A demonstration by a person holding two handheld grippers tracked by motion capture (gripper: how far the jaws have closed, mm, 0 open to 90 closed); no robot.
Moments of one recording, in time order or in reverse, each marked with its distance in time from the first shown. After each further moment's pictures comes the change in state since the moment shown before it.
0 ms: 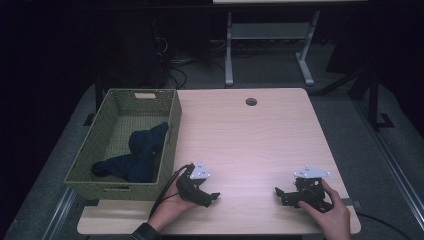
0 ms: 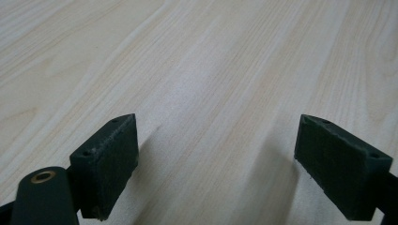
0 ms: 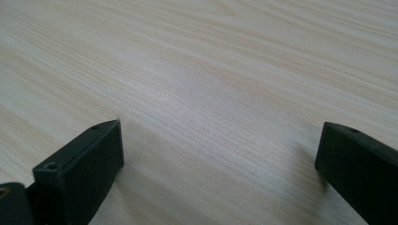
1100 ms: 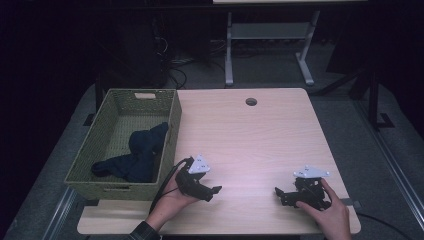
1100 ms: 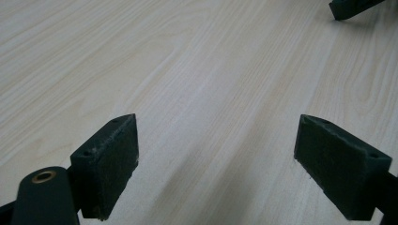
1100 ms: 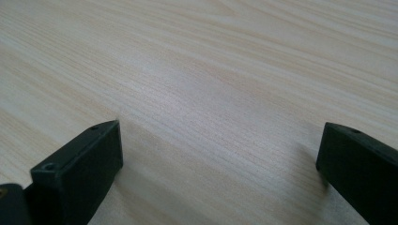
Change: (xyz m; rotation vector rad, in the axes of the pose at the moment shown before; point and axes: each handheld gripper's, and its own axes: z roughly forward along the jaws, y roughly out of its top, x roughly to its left) left arm 0.001 0.022 -0.018 -0.066 0.015 -0.009; right arm 0.001 0.000 0.001 0.001 -0.002 0.012
